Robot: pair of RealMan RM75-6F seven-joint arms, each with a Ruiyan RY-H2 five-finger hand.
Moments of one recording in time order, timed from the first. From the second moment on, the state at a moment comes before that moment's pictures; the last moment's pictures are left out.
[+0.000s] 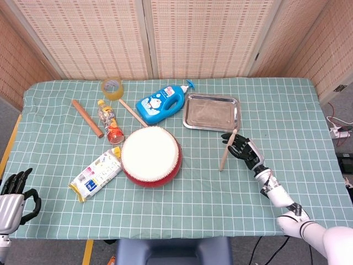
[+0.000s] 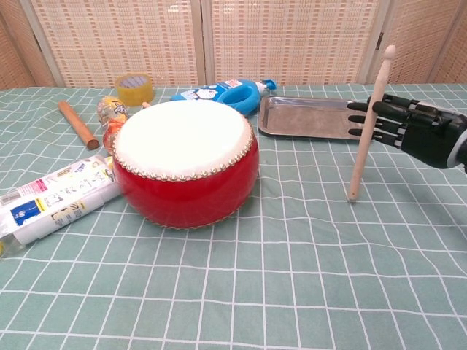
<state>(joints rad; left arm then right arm) -0.06 -1.15 -0.01 -1.53 1.53 1.49 0.03 0.61 -1.70 0.11 -0.76 -1.61 1.03 2.00</state>
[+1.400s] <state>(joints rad) -0.07 -1.17 0.01 -1.51 1.54 1.48 0.00 0.61 -1.81 -0.10 -0.56 -1.70 1.20 2.19</state>
